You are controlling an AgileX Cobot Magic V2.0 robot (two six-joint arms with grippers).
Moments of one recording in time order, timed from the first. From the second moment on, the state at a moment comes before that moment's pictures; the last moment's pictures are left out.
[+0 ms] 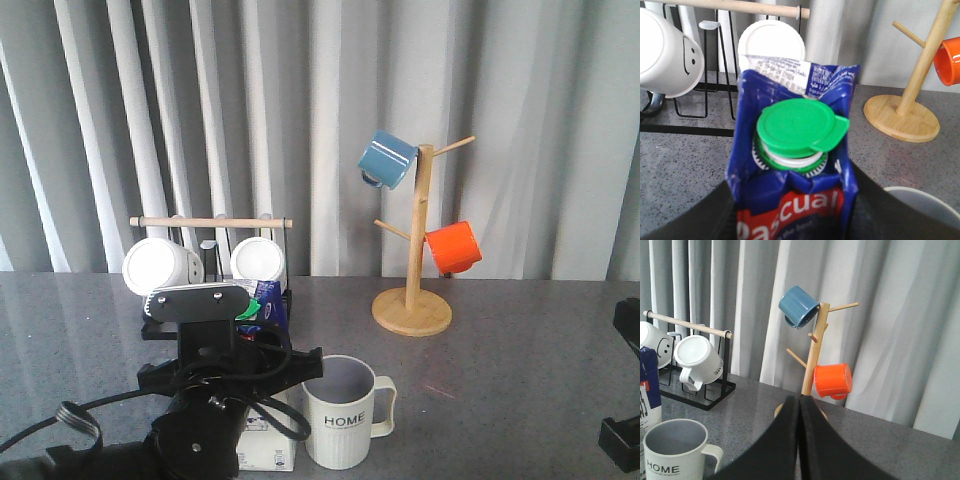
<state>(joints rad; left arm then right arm) -0.74 1.73 -1.13 -1.30 -0.68 0.89 0.22 0.80 -0.61 -0.06 -0.12 -0.07</state>
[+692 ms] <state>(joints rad) -0.75 1.74 -1.13 -1.30 -0.74 0.89 0.22 0.80 -0.61 -0.06 -0.12 -0.07</state>
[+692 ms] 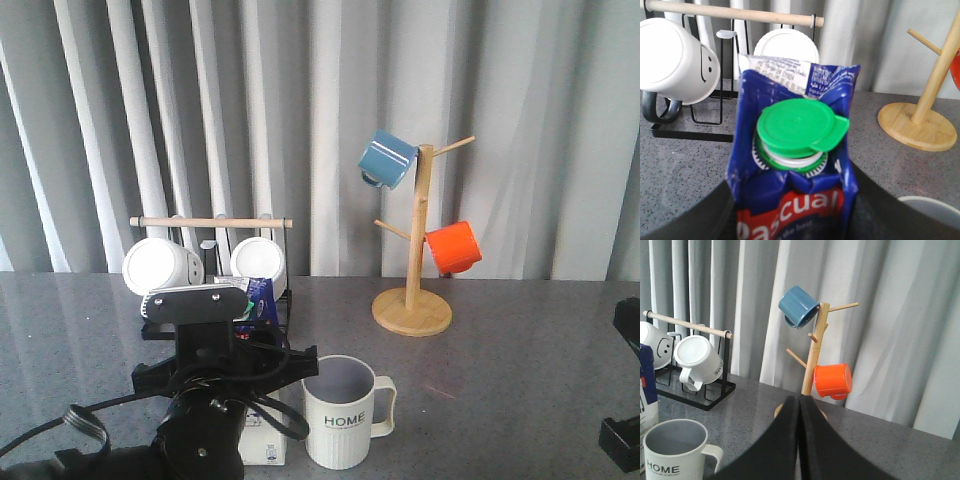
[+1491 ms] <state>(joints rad) -0.75 1.74 -1.13 -1.23 -0.68 0.88 0.22 0.80 -0.61 -0.06 -0.12 -0.07</state>
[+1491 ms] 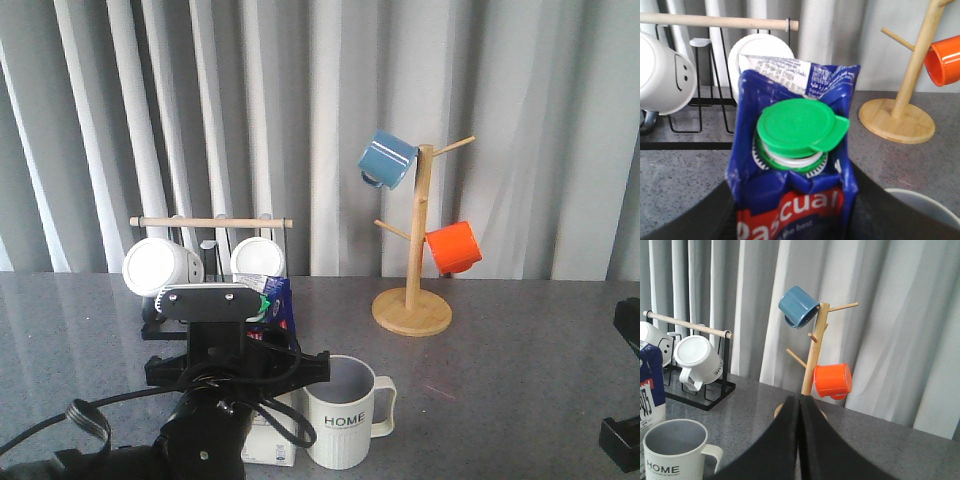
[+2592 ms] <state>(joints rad) -0.75 1.77 -1.13 -1.28 -0.62 0.83 0.22 0.80 -0.61 -0.06 -0.12 -0.07</state>
